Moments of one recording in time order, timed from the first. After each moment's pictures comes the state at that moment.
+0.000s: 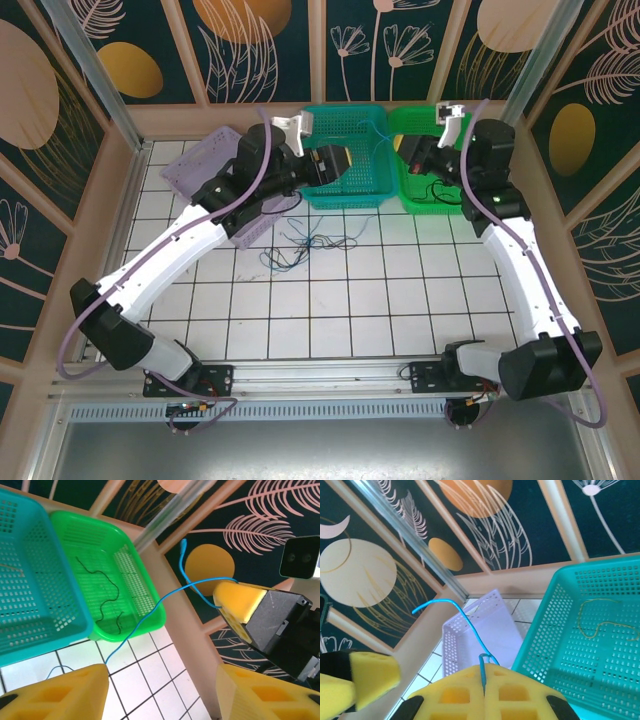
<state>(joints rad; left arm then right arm) -0.72 1.52 1.55 -0.29 0.22 -0.76 0.18 1.24 1.29 -0.23 -0.62 0.45</state>
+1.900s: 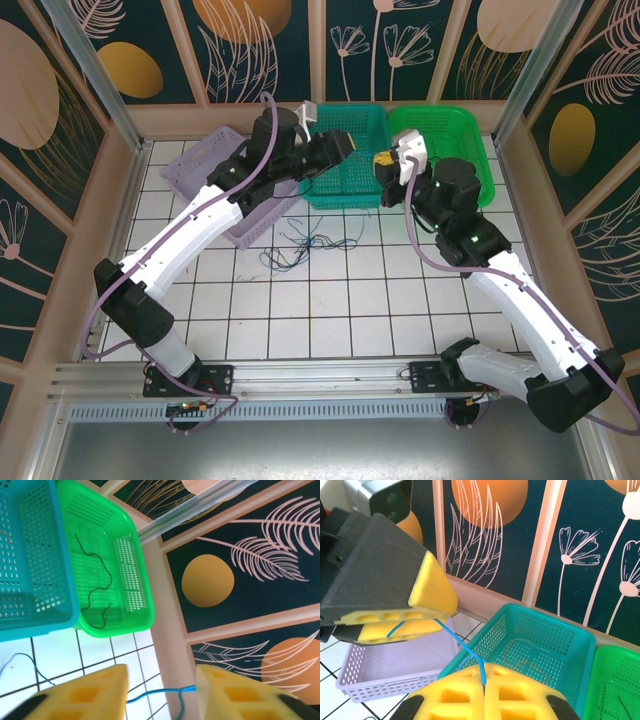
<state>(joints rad) -0.69 1.66 1.72 -0.37 0.25 -1.00 0.53 1.07 1.11 -0.16 -0.07 -0.09</state>
